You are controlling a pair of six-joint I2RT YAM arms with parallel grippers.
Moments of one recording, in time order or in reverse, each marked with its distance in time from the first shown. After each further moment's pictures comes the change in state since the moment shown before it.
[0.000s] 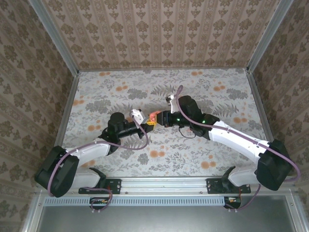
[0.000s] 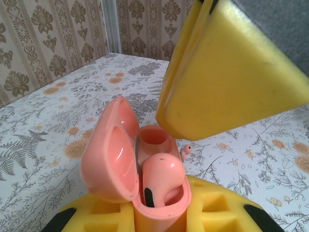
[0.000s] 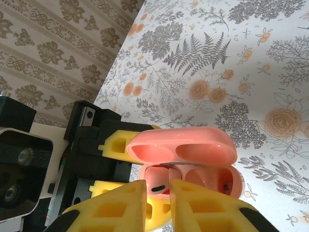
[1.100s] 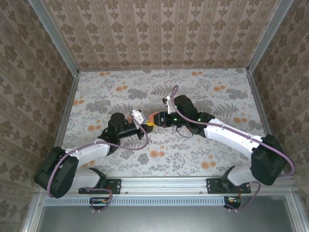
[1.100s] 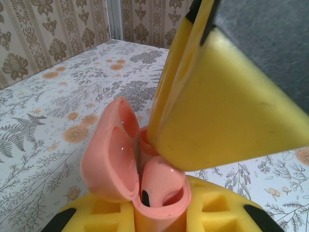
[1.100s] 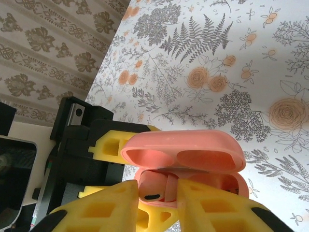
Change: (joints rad) left arm 0.000 -0.008 -0.006 -0.053 -0.017 -0.006; right arm 0.000 0.066 0.023 -0.018 -0.029 -0.011
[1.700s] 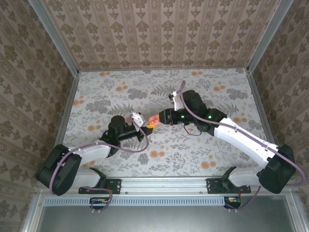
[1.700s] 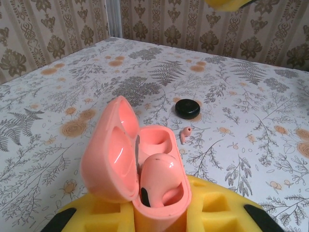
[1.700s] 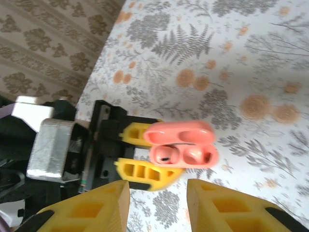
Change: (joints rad) left arm -0.002 0.036 -0.053 0.095 -0.003 0.002; right arm -0.082 -0.115 0.130 -0.329 0.004 -0.088
